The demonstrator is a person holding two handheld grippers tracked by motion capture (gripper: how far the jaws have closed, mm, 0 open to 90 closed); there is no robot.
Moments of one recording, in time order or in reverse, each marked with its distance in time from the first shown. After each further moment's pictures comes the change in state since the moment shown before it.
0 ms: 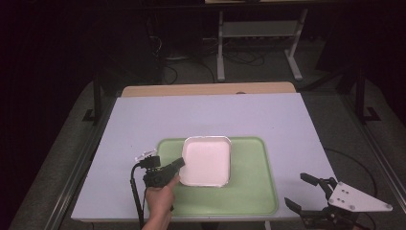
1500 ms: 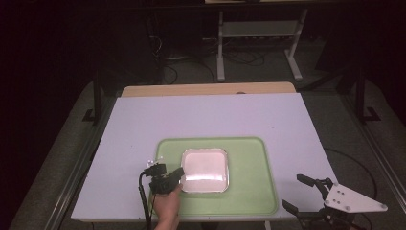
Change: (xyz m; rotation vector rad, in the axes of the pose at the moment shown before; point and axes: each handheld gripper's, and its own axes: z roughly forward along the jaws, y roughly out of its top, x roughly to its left) left arm 0.009 -0.025 0.019 0.048 0.196 -0.009; right arm 0.005 0.001 0.004 0.010 0.019 -0.016
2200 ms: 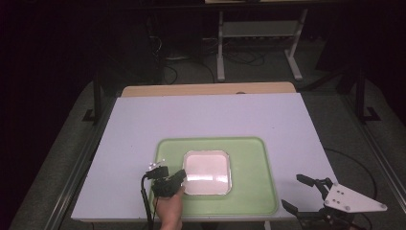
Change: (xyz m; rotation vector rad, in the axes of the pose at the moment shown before) left arm -0.007 -0.008 -0.003 -0.013 0.009 -0.005; right arm 0.000 0.000 0.000 0.002 0.003 0.000
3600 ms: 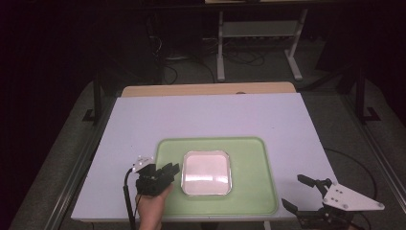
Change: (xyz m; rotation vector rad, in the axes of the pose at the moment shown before) left arm 0.016 0.028 -0.040 -0.084 -0.147 0.265; right arm -0.002 -0.006 0.002 0.026 -0.028 0.034
